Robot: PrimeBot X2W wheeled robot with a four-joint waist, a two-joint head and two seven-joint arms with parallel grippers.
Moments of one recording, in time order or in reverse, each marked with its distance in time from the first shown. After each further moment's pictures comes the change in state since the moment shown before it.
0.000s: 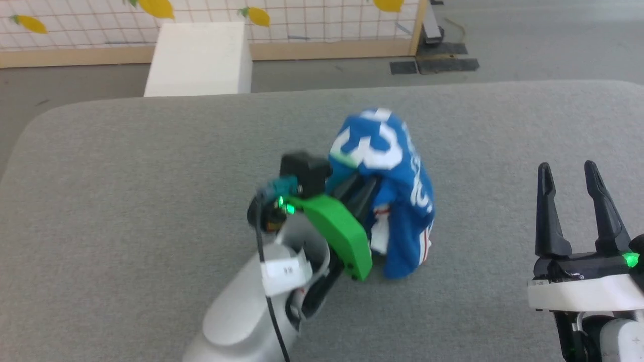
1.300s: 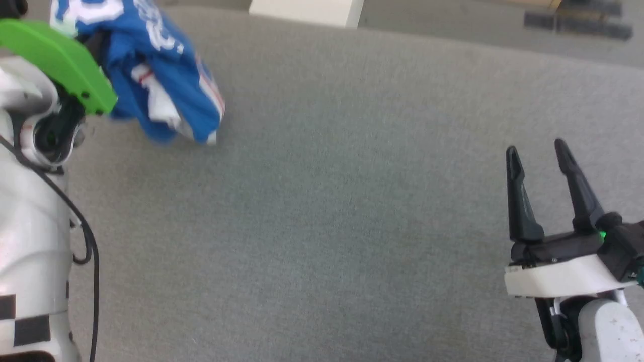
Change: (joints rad) left arm -0.317 0.317 0.587 0.124 0.030 -0.064 0.435; right arm -0.070 -0.002 0.073 0.007 -0.089 0.000 0.032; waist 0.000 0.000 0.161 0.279
